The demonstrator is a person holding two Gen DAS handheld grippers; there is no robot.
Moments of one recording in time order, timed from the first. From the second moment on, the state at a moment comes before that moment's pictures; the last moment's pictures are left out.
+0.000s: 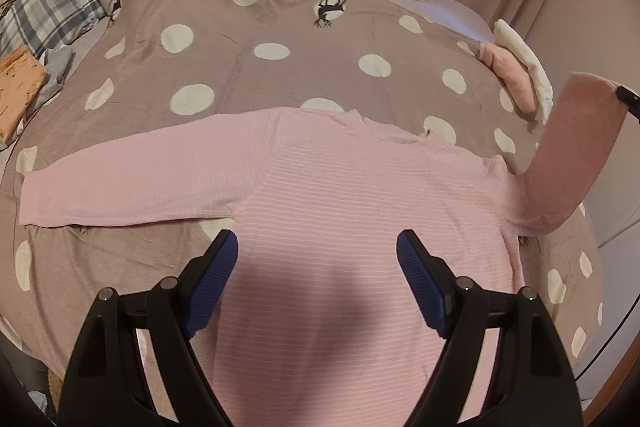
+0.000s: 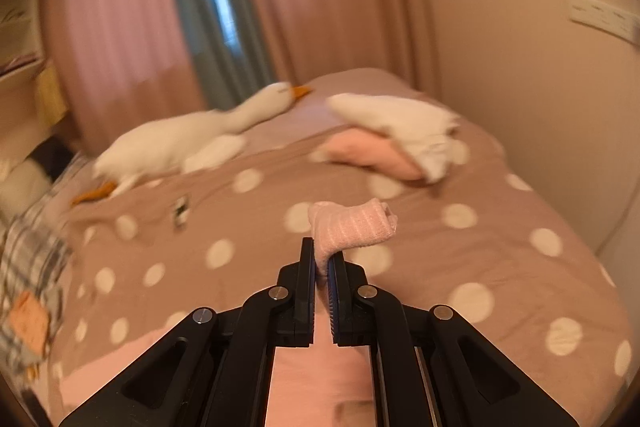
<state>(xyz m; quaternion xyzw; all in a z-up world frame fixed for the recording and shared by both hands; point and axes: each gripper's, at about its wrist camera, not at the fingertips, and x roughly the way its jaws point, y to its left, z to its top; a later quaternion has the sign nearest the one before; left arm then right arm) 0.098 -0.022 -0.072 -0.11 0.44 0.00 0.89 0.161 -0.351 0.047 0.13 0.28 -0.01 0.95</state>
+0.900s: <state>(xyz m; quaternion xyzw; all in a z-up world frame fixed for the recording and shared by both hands) 0.086 0.028 -0.083 -0.14 0.44 0.05 0.88 0.138 -0.155 -0.082 0.05 0.47 0.23 0.85</state>
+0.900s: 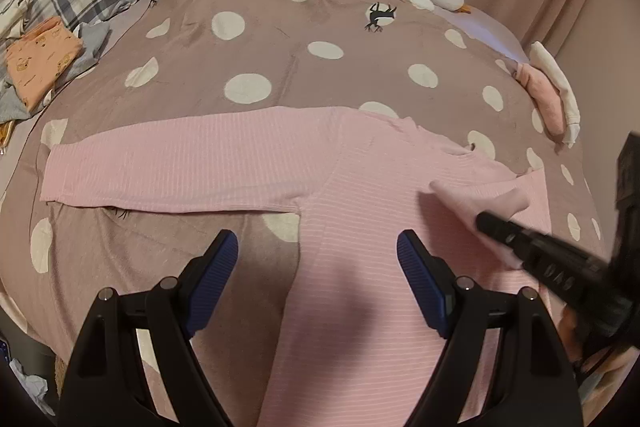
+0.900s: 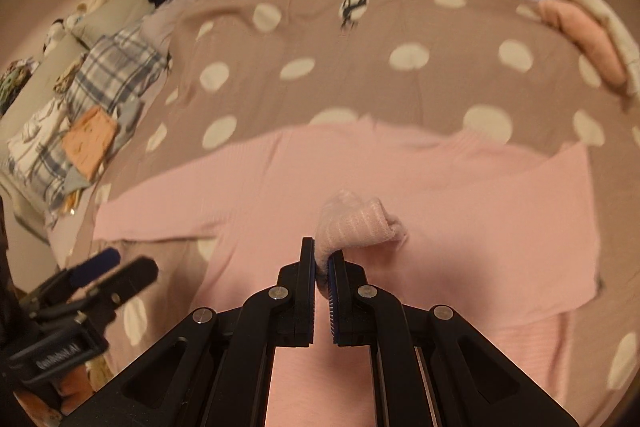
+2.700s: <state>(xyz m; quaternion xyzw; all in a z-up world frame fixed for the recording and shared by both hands) 0.139 -0.012 -0.159 -0.10 0.51 0.00 0.85 0.102 -0.295 -0.104 0.17 0.45 0.06 0.88</state>
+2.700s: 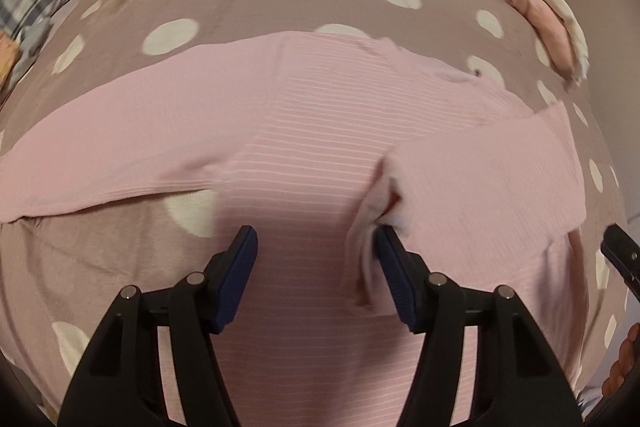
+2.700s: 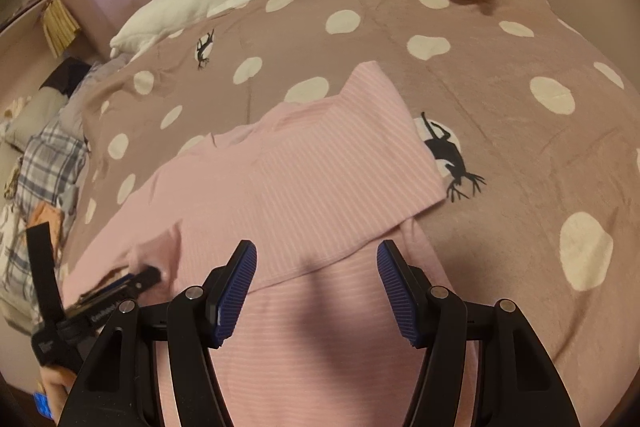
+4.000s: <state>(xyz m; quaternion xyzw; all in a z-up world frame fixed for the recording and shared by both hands) 0.138 -0.019 -0.060 -0.15 0.43 -0.12 0.88 0.100 -0.310 -0.114 0.17 0.45 0.03 0.87</state>
